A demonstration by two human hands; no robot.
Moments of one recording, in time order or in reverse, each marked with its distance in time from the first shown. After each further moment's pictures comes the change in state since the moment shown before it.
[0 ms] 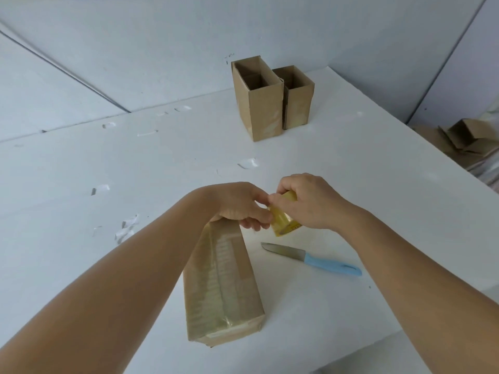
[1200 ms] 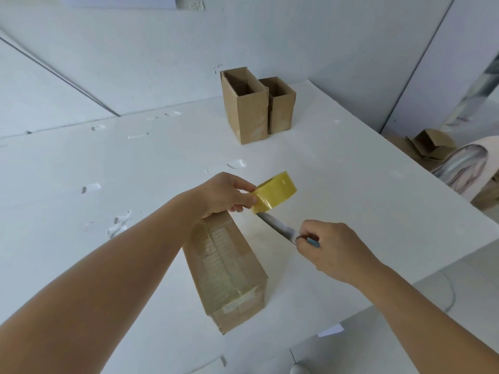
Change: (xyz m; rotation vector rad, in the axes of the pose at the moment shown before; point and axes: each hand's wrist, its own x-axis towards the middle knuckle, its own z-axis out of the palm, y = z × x) left_hand -0.013 -0.017 0.015 -0.212 0.326 0.102; right_hand -0.111 0.016 0.023 -0.017 0.084 0.189
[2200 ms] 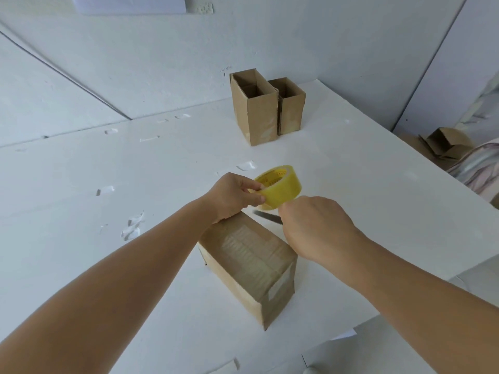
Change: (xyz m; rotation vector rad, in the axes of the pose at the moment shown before) left_hand -0.002 -0.006 -0.002 0.002 0.148 0.081; right_hand 0.024 -0.078 -0.015 -0.616 -0.099 -0.188
